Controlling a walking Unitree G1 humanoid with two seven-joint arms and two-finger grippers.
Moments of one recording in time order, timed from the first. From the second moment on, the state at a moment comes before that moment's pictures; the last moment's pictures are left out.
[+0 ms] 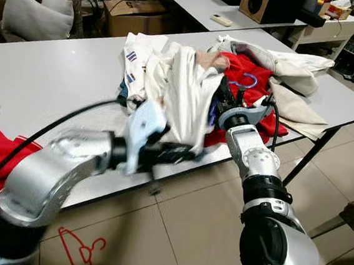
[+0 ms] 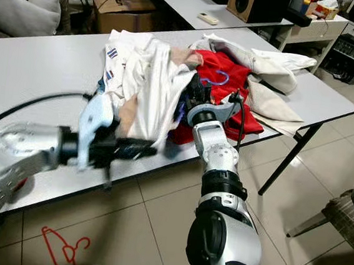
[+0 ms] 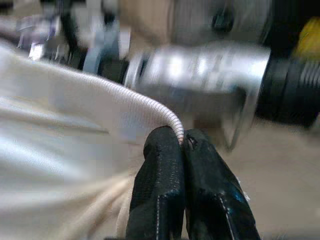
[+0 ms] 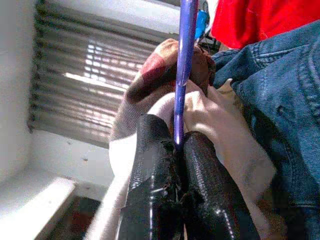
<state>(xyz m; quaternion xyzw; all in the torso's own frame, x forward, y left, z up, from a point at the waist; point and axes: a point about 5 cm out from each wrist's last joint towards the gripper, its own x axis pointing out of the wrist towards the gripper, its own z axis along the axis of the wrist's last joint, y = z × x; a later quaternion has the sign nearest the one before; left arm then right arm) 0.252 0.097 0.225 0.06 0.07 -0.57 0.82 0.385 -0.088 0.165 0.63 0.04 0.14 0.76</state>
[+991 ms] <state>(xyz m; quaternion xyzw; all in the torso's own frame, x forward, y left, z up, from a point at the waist) 0.330 0.138 0.361 -0.01 -0.13 -0.35 0.93 0.340 -0.069 0.189 0.45 0.07 0.27 0.85</state>
